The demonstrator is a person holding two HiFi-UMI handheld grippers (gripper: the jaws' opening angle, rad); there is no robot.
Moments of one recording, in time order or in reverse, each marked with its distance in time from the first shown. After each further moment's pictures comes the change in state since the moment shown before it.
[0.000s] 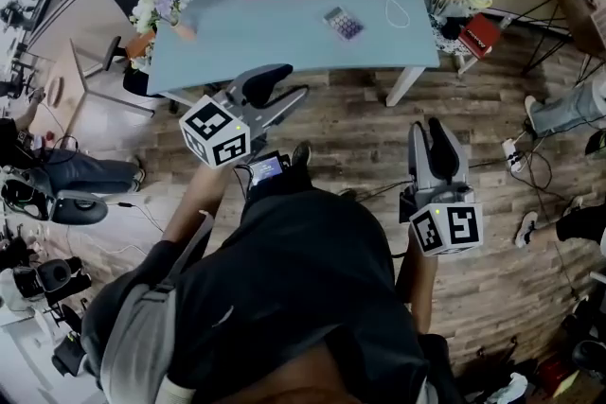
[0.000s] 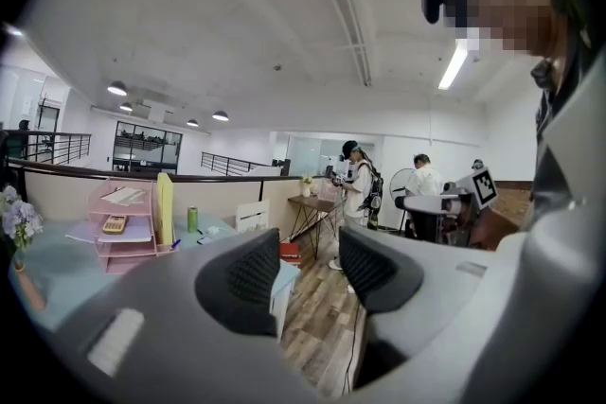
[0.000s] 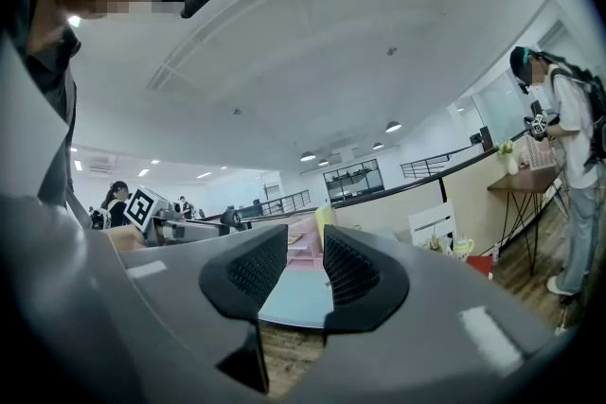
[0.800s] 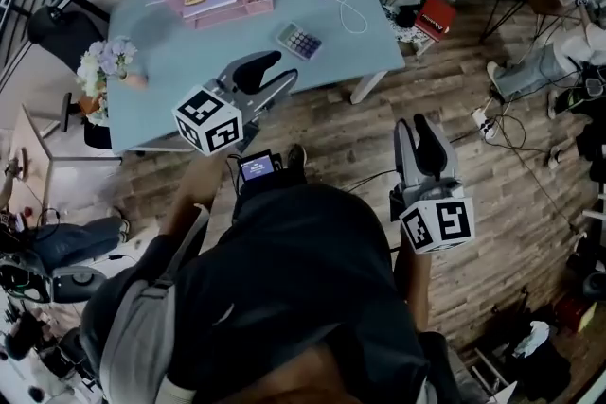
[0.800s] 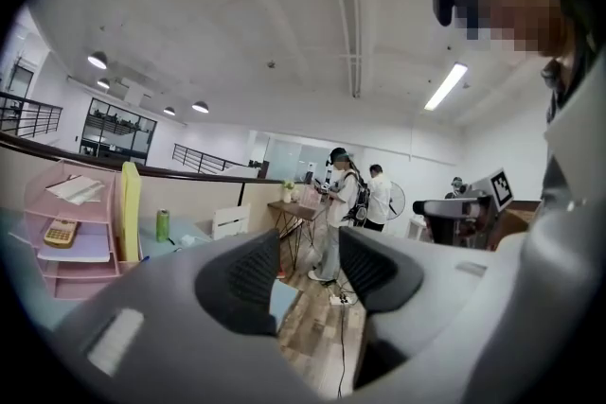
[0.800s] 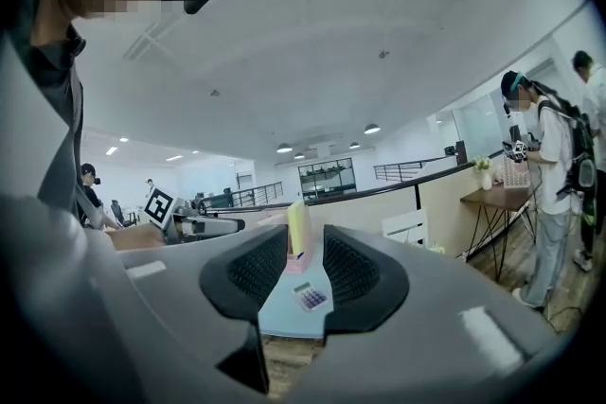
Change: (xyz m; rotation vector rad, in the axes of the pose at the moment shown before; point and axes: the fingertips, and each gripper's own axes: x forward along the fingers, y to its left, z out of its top) left arm 0.098 0.099 0.018 -0.052 -0.035 -0.188; right arm 0.071 -0.018 0.011 -0.067 0.044 -0.183
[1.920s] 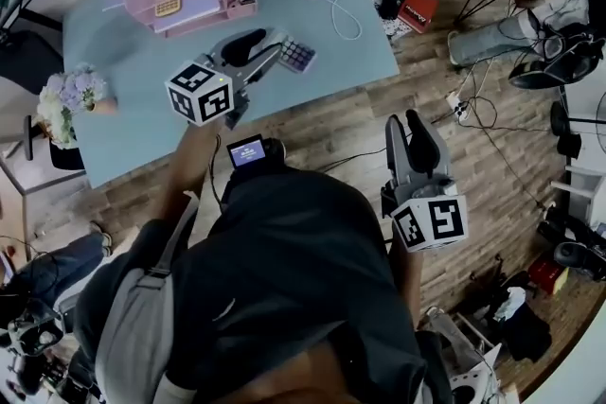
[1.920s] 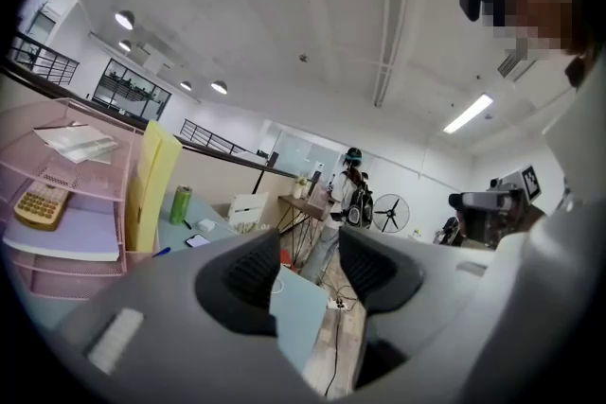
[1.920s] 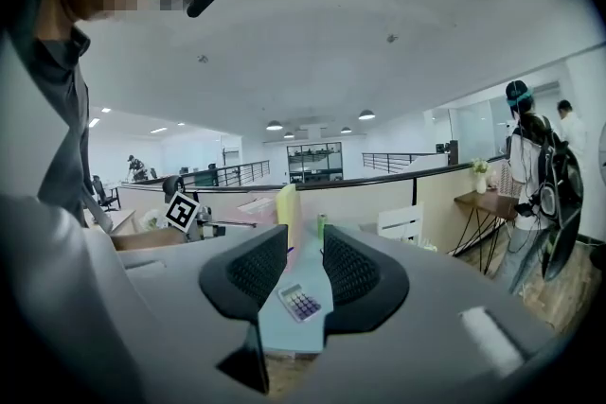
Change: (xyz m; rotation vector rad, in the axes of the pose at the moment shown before) left arm 0.050 0.190 -0.030 -0.193 0.018 -0.025; right arm 0.142 0.023 0.001 -0.072 0.136 -0.100
